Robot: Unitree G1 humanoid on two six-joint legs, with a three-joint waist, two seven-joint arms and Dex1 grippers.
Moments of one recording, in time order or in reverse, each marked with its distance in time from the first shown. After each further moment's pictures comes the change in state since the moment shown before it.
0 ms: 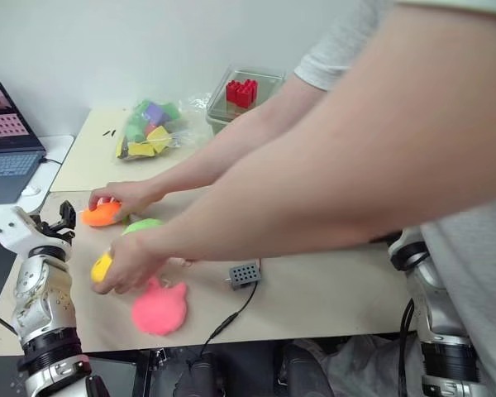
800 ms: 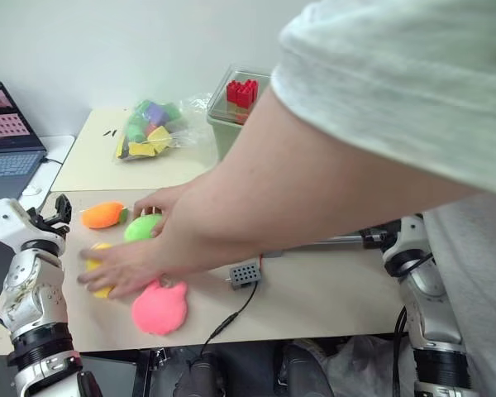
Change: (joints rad) left arm -0.030 0.067 -0.012 0.071 0.000 0.006 -0.043; right arm 0.039 0.048 -0.003 -0.013 -0.001 -0.019 -0.033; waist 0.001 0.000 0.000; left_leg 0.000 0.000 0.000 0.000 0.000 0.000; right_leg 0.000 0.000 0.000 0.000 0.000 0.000
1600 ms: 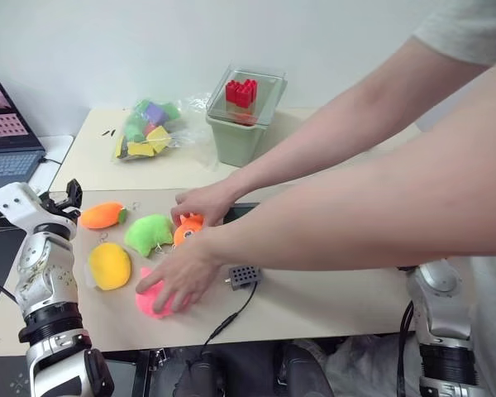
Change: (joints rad) left arm -0.112 -0.017 -0.025 0.063 0.001 -0.031 -0.011; right arm -0.054 -0.036 -0.018 -0.001 0.002 0.000 -0.007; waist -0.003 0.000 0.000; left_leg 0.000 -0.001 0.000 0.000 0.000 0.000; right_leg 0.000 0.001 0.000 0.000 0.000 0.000
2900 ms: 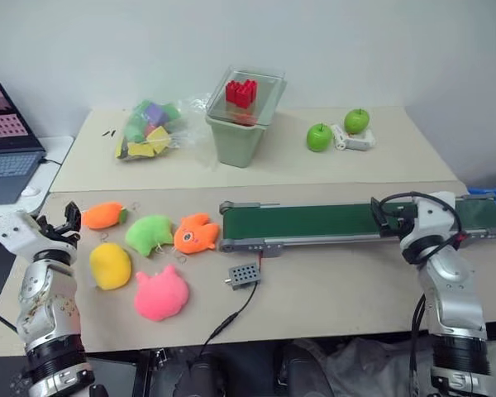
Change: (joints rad) left arm 0.189 -0.082 0.014 -0.174 -0.039 -0.001 0.041; right arm -0.047 -0.071 -0.021 0.061 0.001 0.020 0.066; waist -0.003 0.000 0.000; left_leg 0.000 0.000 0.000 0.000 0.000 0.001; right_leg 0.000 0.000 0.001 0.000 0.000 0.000
